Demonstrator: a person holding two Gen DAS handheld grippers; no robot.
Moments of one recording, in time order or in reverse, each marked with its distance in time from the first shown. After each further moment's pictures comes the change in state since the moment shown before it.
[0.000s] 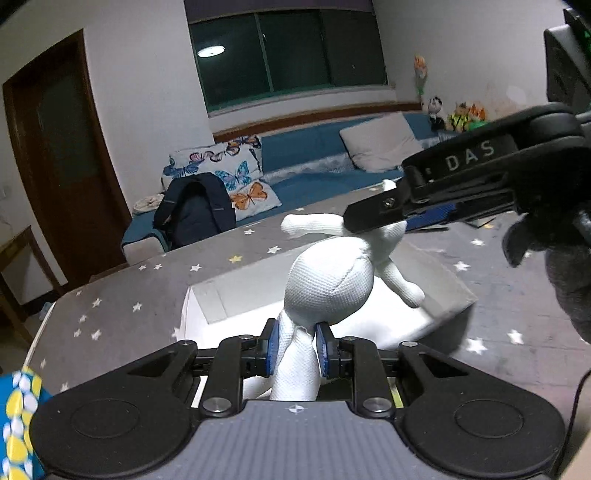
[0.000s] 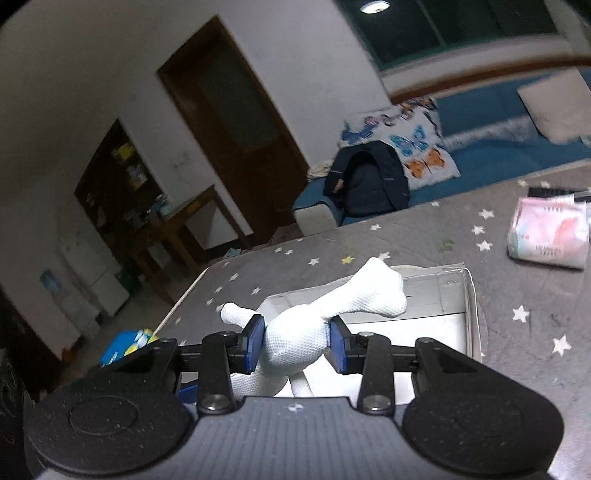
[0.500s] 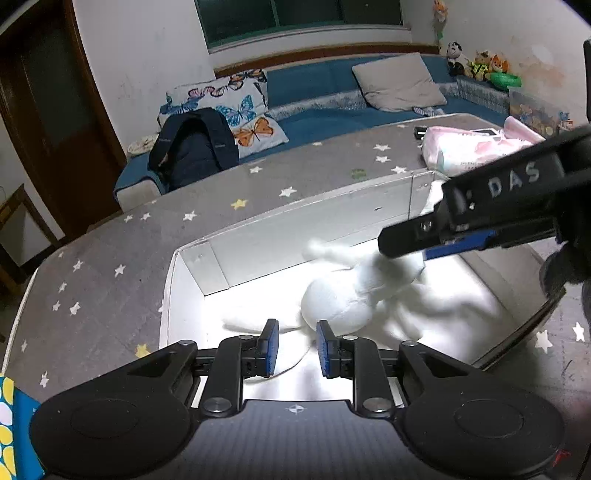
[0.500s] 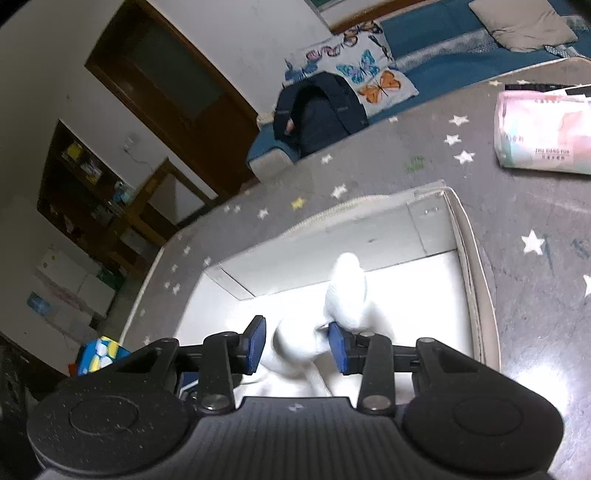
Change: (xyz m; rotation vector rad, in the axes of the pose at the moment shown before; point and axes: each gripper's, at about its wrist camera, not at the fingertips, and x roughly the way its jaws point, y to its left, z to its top) left arm 0.095 0.020 -0.003 -0.020 0.213 0.014; right arm 0.095 -0.065 -0.009 0.197 0.186 -0.071
